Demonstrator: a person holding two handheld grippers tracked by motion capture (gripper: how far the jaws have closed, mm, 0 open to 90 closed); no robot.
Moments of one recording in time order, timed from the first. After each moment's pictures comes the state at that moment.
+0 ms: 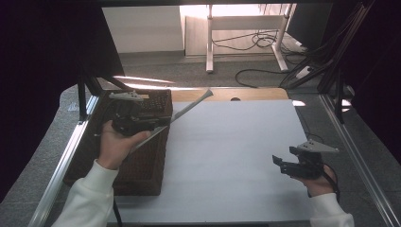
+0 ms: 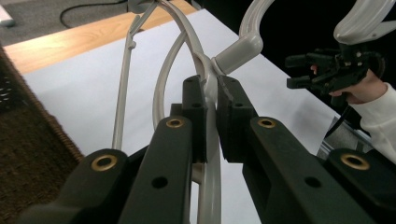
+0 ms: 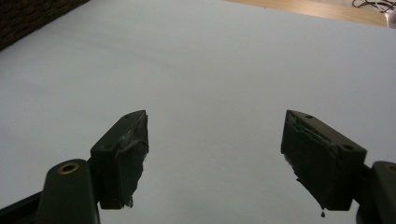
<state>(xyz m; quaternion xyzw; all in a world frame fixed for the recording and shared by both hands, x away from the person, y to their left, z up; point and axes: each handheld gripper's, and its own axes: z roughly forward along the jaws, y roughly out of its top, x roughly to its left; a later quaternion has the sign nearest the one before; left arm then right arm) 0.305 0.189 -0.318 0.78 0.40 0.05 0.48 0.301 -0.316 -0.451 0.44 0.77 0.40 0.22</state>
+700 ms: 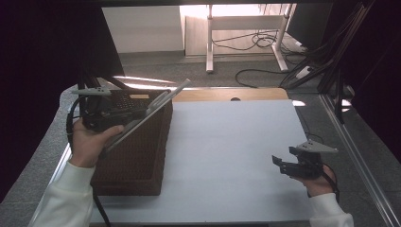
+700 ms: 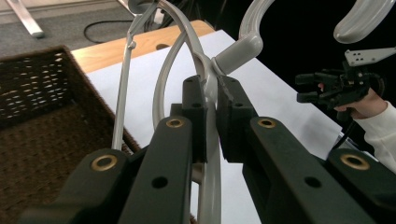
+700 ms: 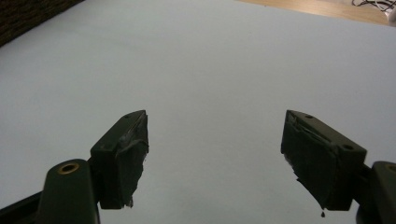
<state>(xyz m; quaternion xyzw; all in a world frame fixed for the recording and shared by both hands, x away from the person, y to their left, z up) 0.297 0.249 -0.308 0.75 0.43 0.07 0.50 0.301 -0.315 -0.452 0.44 0.77 0.39 0.22</state>
